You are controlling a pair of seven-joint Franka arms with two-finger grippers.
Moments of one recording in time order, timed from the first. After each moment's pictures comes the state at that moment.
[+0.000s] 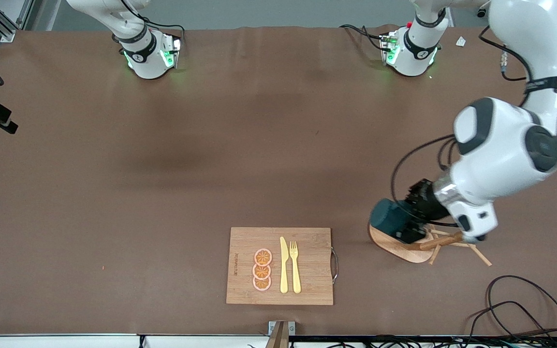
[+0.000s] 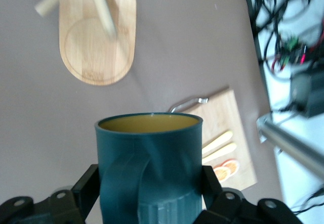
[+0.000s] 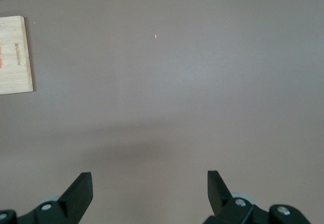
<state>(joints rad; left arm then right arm) -0.11 0.48 -0.28 -1.39 -0.09 2.06 -1.39 0.05 -0.04 -0.15 -1.56 0.01 1.60 -0.01</state>
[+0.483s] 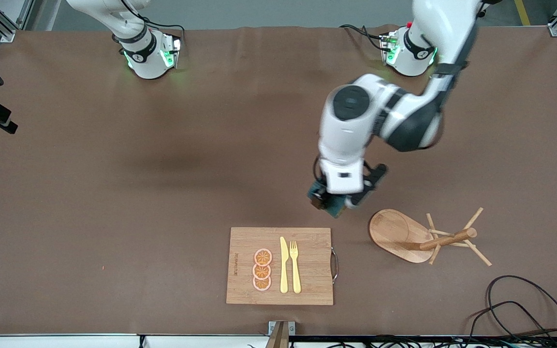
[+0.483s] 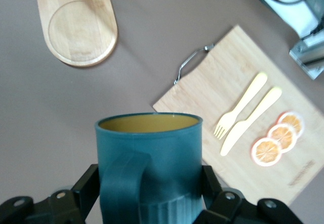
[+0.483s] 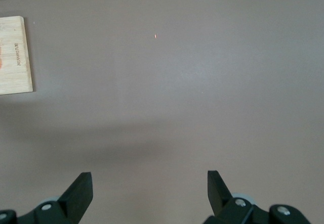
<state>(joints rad) -0.47 0.57 -0.27 -1.42 0.44 2.06 -1.64 0.05 -0.04 -0.15 -1.56 0.01 1.60 -0.01</state>
